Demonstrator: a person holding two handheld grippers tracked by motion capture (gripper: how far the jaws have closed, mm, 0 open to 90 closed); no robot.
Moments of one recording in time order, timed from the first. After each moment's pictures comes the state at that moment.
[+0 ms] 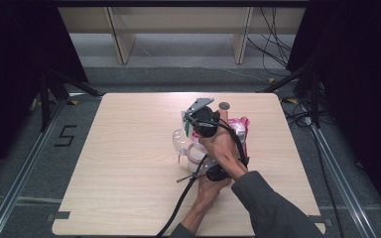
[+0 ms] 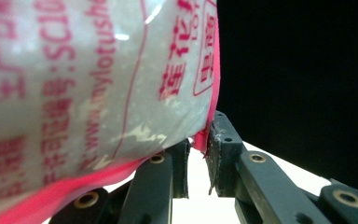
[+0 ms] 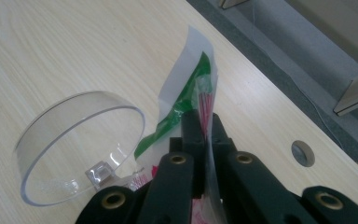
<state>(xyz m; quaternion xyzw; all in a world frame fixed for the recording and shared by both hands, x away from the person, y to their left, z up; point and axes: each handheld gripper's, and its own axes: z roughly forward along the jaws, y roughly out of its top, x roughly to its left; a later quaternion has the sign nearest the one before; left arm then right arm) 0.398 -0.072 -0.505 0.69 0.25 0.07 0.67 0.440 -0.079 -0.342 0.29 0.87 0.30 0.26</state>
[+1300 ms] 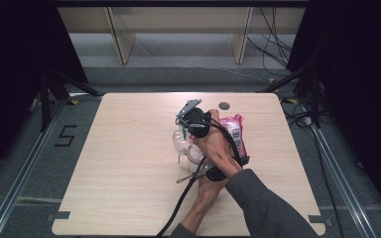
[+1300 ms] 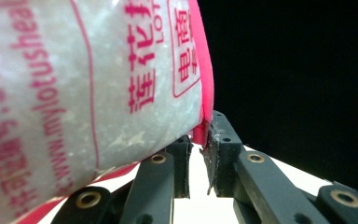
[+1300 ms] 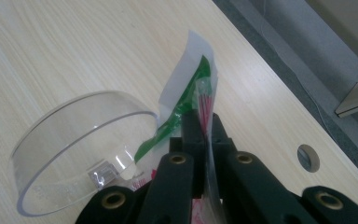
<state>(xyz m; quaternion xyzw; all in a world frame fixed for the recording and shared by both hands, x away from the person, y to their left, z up) 0.395 -0.067 -0.501 0.70 0.24 0.09 0.66 0.447 -0.062 -0.348 0.27 0.89 0.27 0.26</state>
